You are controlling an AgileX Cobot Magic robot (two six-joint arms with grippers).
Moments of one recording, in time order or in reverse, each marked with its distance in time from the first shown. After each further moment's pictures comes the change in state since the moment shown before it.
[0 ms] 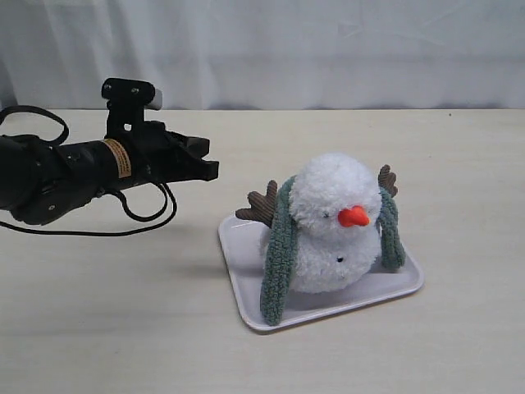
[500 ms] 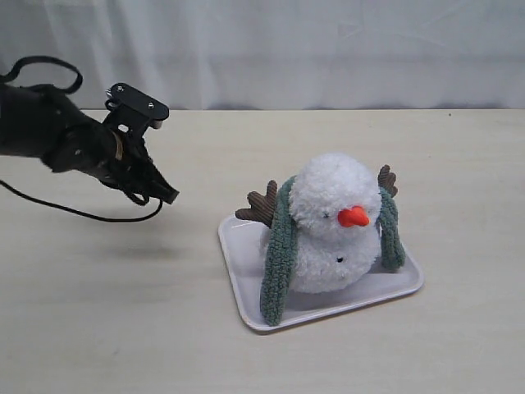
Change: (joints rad) left arm 0.002 0.059 -0.249 -0.062 0.837 0.363; right arm 0.000 0.000 0.000 0.000 0.000 0.000
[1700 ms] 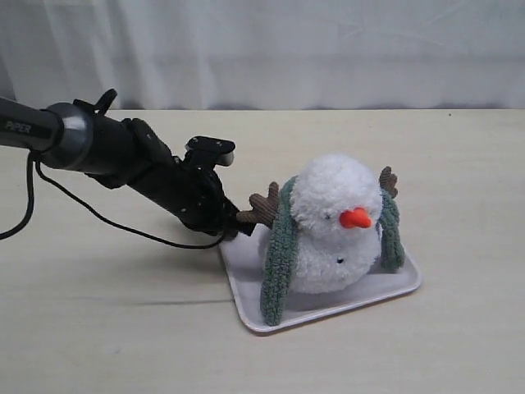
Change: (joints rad) left arm -0.081 0.235 -0.159 -1.328 0.171 1.053; right arm 0.000 0.000 0.000 0.000 0.000 0.000
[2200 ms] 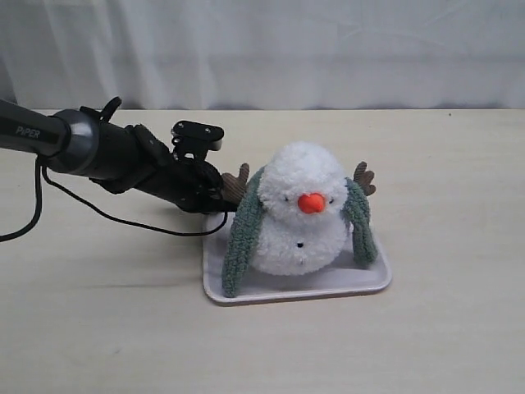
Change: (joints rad) left arm 0.000 0.026 -0.008 -0.034 -0.278 0.000; right arm 0.000 0.000 0.000 0.000 0.000 0.000
